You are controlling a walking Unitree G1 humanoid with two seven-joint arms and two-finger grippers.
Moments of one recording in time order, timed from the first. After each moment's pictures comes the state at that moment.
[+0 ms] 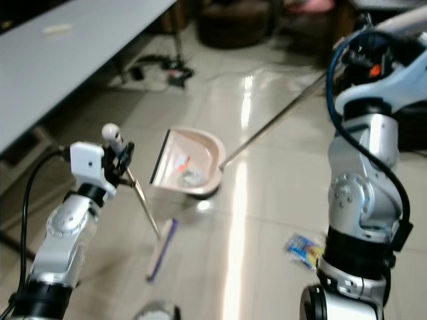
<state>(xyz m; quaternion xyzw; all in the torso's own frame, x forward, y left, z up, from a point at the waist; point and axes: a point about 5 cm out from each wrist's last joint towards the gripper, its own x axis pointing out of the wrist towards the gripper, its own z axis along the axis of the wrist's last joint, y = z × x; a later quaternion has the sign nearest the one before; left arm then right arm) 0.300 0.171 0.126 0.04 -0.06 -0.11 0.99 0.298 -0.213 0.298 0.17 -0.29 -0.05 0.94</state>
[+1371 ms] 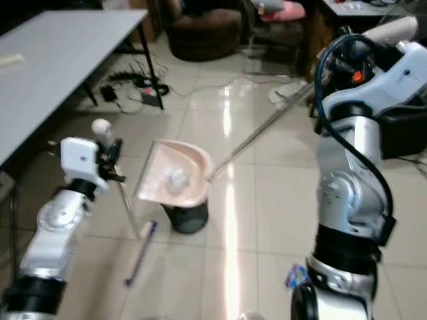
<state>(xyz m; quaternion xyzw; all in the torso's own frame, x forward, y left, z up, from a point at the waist) 0.304 0.175 0.126 0.07 -0.06 -0.09 0.99 0.307 -0.218 0.278 0.20 -0.26 -0.07 0.94</state>
